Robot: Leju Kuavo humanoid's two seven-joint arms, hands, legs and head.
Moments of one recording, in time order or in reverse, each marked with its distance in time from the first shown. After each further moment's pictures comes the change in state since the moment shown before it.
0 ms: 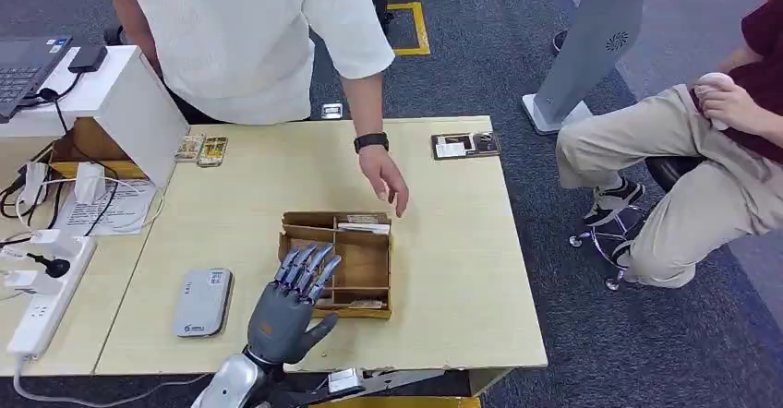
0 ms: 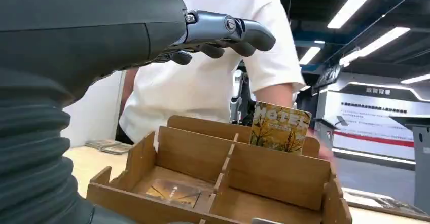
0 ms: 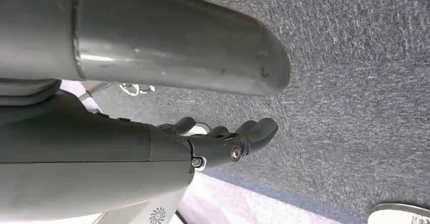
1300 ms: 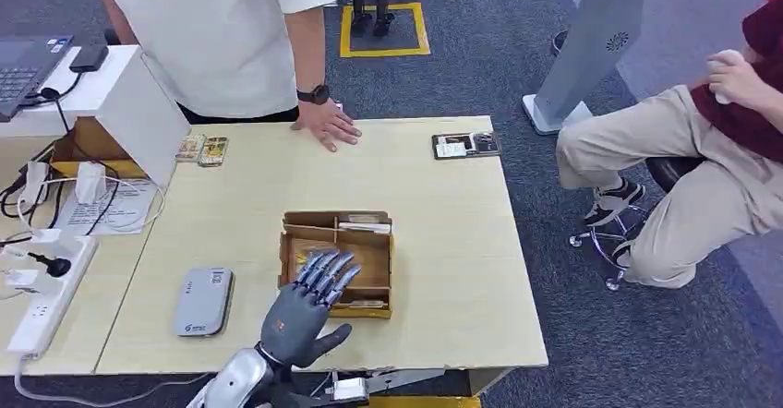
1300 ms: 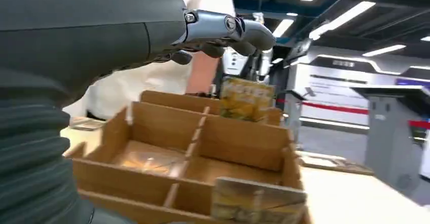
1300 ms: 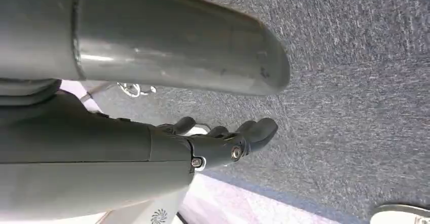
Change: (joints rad) left arm -0.086 0.095 -0.217 -0.014 0.160 -0.115 0.039; right arm 0.000 -0.002 0.000 0.000 -0.002 0.005 0.000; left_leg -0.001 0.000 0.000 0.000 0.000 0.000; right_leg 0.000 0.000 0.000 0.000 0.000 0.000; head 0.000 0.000
